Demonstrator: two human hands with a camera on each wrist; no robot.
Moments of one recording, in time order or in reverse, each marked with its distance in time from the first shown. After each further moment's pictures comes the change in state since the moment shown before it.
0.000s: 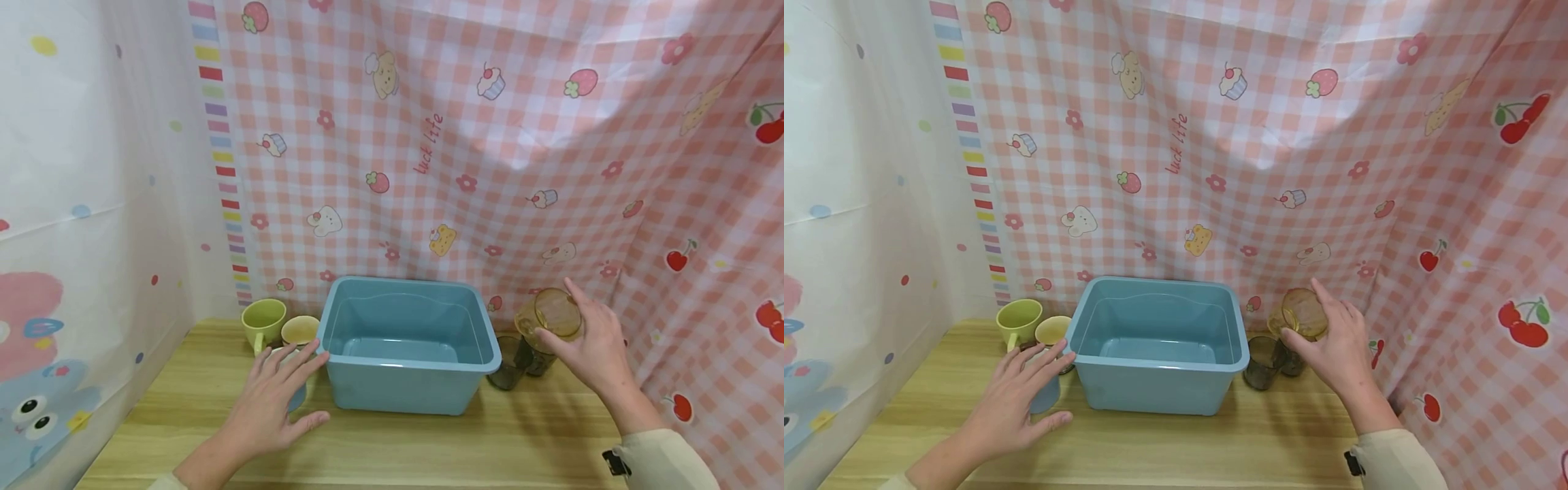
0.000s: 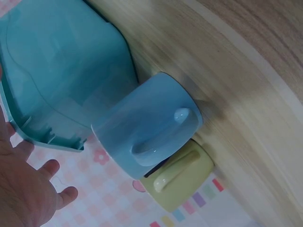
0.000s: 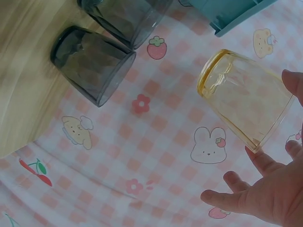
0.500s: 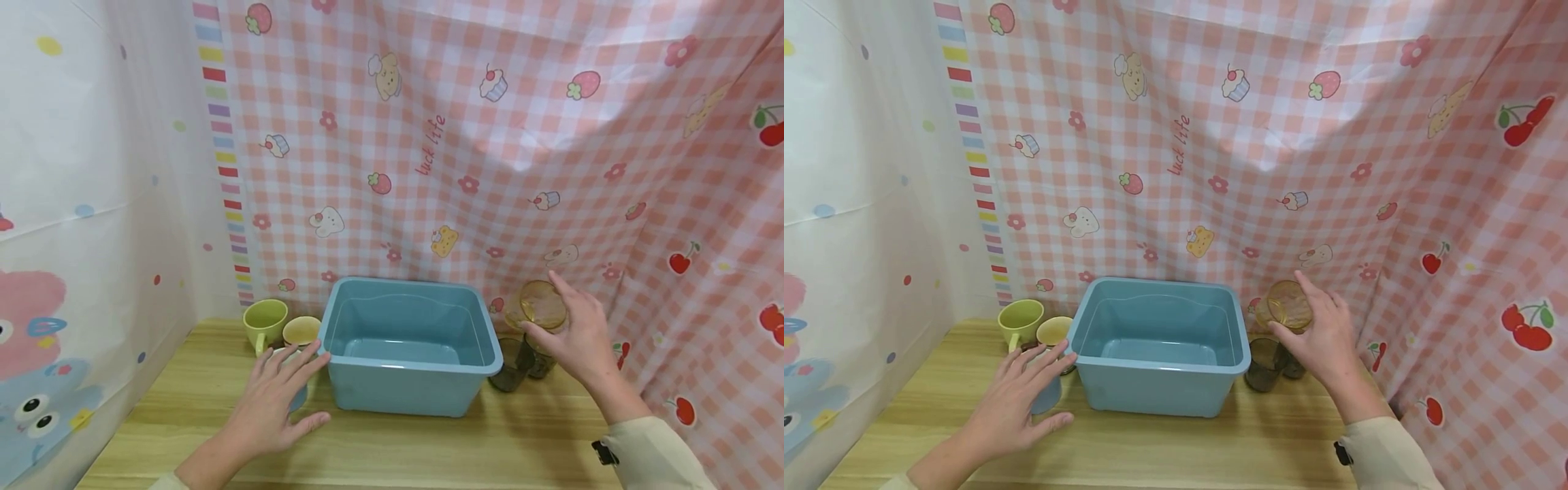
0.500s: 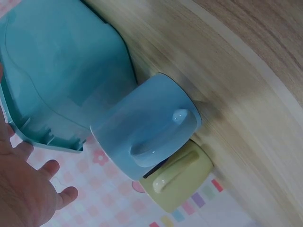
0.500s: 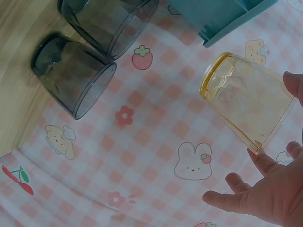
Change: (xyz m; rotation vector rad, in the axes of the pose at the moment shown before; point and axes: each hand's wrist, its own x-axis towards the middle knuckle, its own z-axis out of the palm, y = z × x) left_hand 0.000 0.002 -0.002 0.010 -0.010 0.000; right_hand 0.017 -0.016 0.010 0.012 -0.022 -0.041
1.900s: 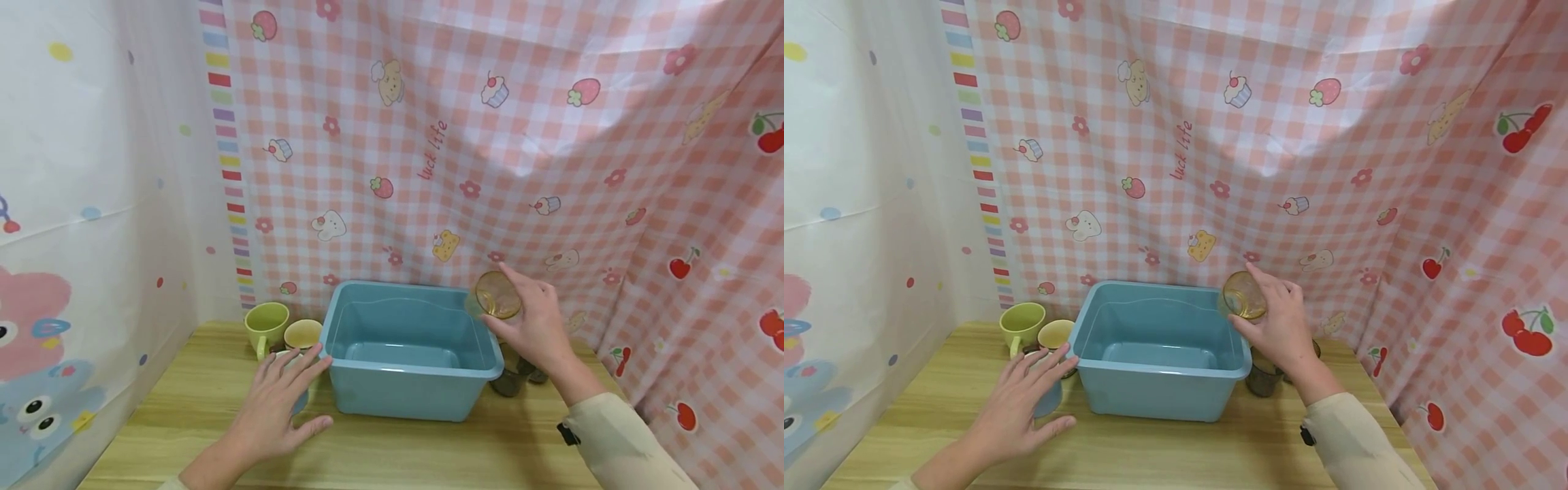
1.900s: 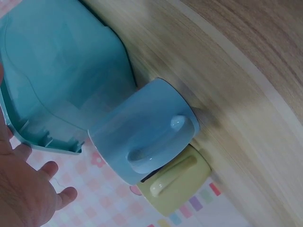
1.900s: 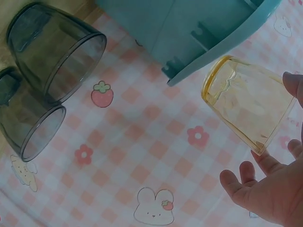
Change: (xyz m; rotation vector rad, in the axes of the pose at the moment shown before) left_hand -0.002 0.001 0.006 -0.004 0.028 -0.008; right_hand 0.027 -0.043 0.035 0.022 -0.026 -0.157
